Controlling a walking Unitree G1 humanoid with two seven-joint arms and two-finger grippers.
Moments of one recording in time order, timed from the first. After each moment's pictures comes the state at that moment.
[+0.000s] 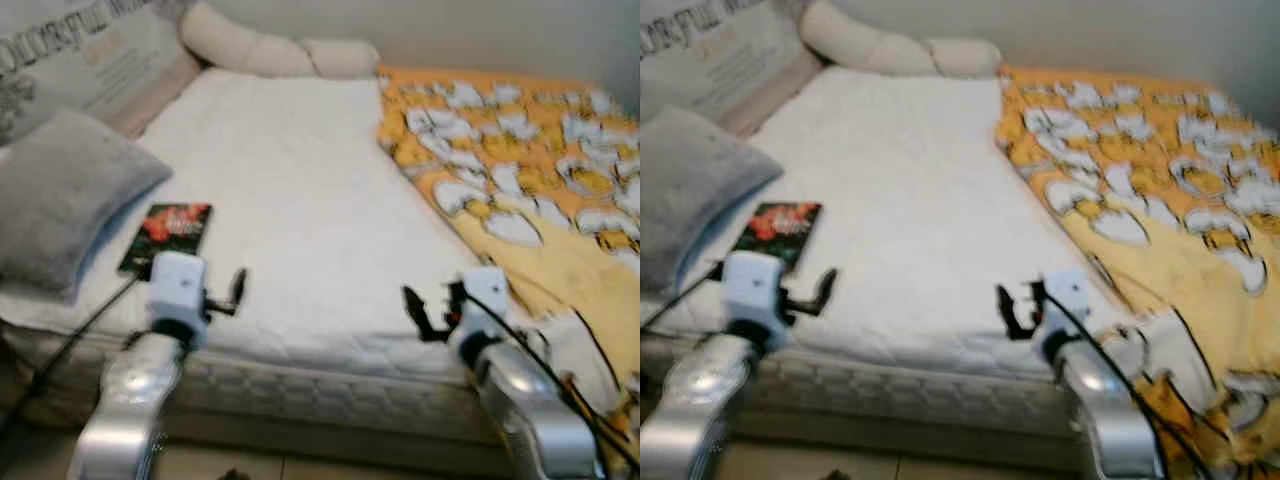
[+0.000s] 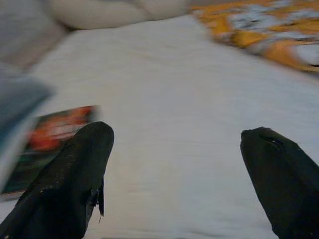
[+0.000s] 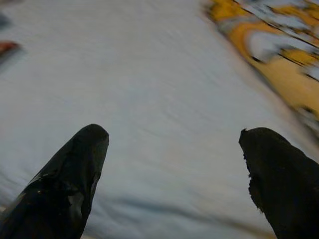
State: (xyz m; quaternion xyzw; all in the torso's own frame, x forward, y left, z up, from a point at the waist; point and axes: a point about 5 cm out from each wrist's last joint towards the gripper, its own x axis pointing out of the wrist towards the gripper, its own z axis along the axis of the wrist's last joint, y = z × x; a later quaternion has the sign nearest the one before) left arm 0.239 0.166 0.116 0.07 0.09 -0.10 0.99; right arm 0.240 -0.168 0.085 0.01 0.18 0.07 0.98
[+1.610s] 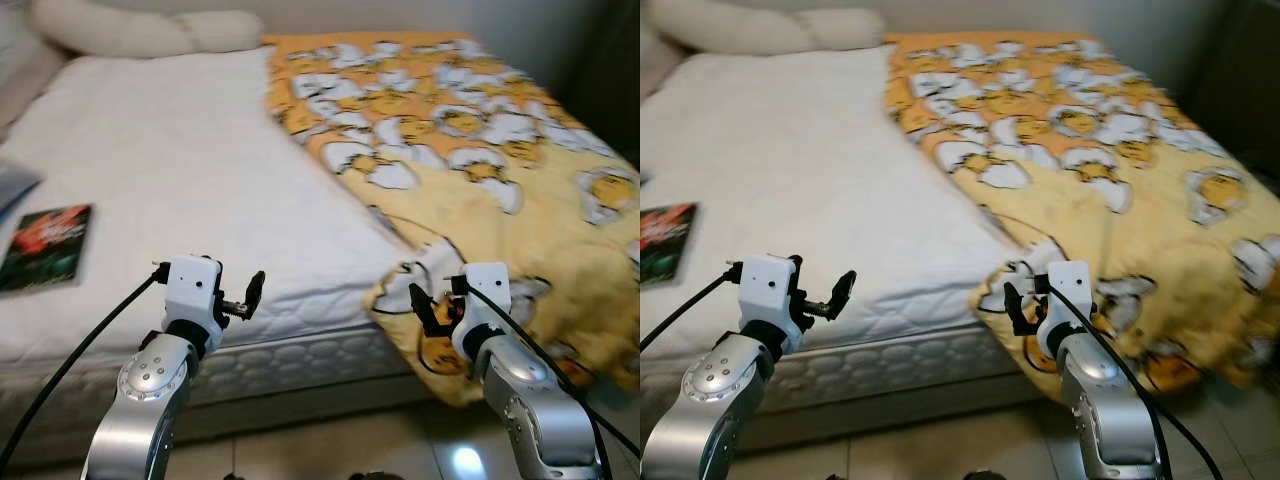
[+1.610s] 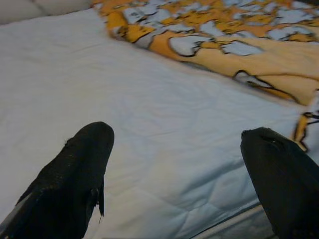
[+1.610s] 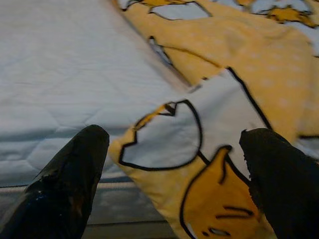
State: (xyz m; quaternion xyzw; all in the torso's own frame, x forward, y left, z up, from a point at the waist) left arm 0.241 0.166 0.114 0.05 0.09 -0.11 0.99; right arm 0.252 -0.165 0.089 0.00 0.19 0.06 0.98
